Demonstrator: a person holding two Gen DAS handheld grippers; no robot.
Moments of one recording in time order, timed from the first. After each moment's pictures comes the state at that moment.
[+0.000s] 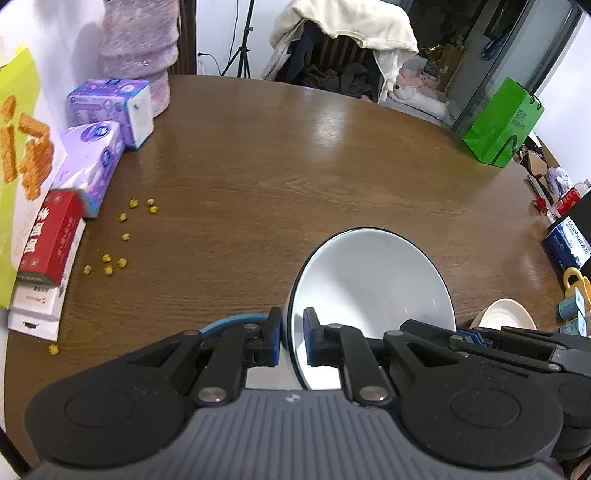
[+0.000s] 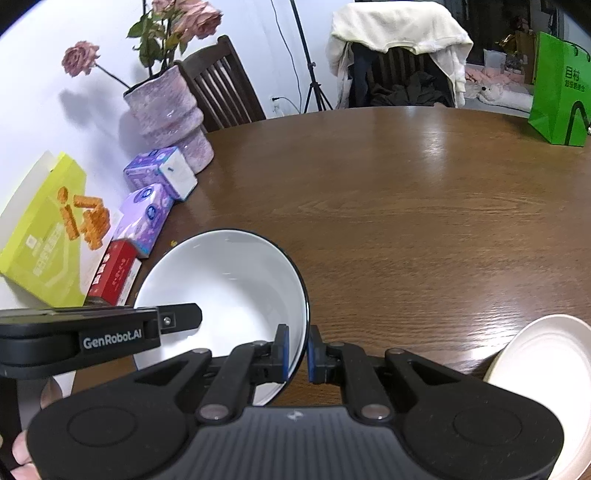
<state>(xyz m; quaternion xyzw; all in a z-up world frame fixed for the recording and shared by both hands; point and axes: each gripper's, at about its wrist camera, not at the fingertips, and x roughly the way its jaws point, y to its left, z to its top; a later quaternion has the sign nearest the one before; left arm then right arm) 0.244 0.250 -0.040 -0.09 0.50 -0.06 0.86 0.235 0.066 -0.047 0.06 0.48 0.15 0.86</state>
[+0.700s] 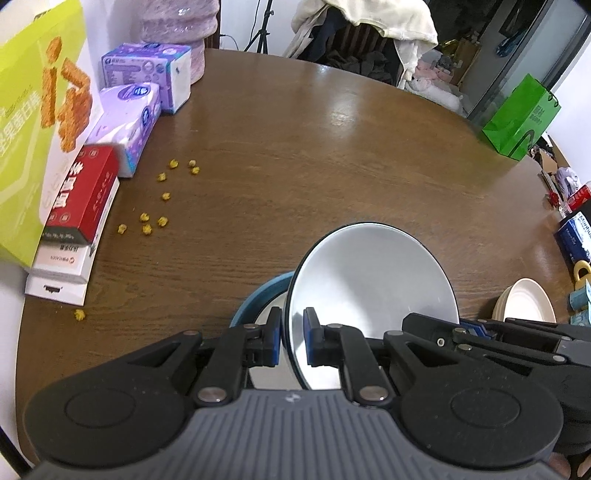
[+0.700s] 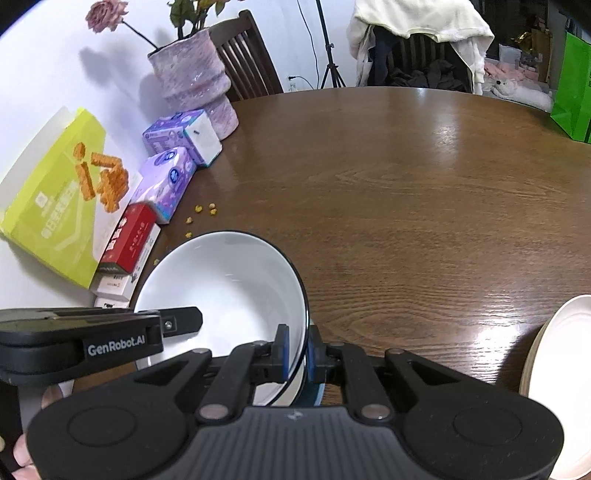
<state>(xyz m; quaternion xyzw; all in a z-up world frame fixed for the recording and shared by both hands) 0.220 0.293 -0.063 -0.11 0.52 -0.04 0.84 0.216 0.117 -0.061 0.04 0.51 0.16 0.85</state>
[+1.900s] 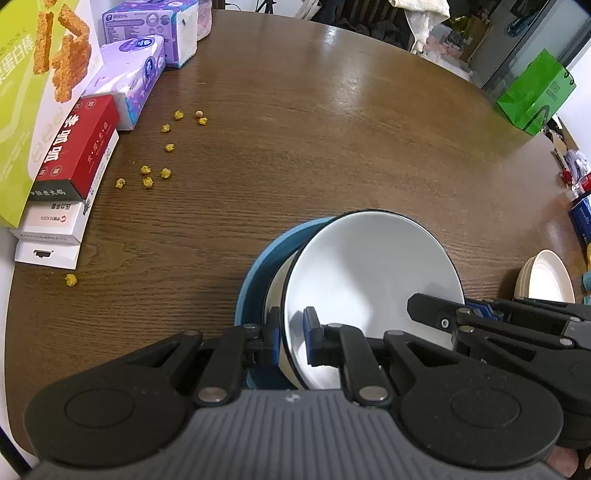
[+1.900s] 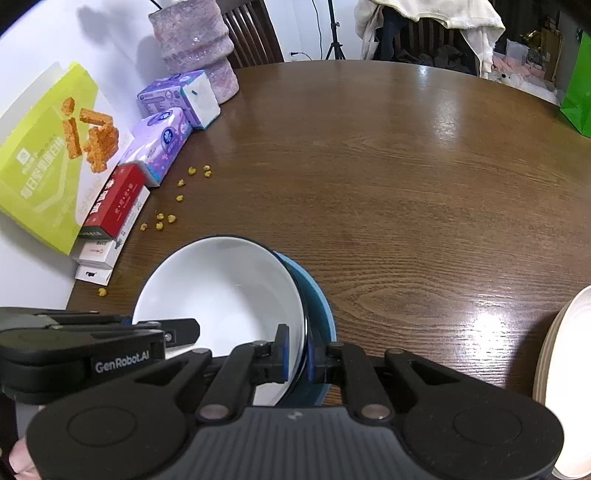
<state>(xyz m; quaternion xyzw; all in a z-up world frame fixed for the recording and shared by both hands) 0.219 0.298 -0.101 -0.10 0.56 -0.04 0.82 0.220 0.136 -0.092 0.00 0.53 0.16 0.83</state>
